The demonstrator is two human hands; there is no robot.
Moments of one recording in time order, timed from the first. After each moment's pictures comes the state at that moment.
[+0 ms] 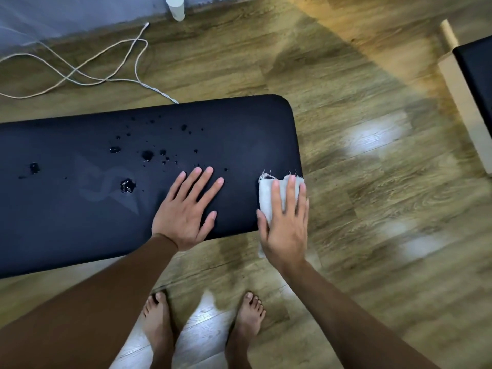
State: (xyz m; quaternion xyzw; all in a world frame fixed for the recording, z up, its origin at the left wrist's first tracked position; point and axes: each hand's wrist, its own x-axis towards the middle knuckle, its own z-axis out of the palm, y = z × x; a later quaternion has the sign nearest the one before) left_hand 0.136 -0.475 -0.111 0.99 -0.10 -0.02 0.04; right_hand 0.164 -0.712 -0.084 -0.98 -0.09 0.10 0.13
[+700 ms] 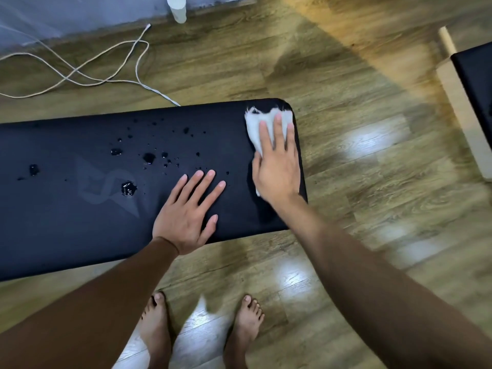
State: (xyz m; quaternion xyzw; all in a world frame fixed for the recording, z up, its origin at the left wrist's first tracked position) left_hand 0.135 -0.474 -0.116 0.99 -0.10 -0.01 0.04; right_hand 0.281 -0.658 -0.072 -0.98 -0.14 0.11 0.11
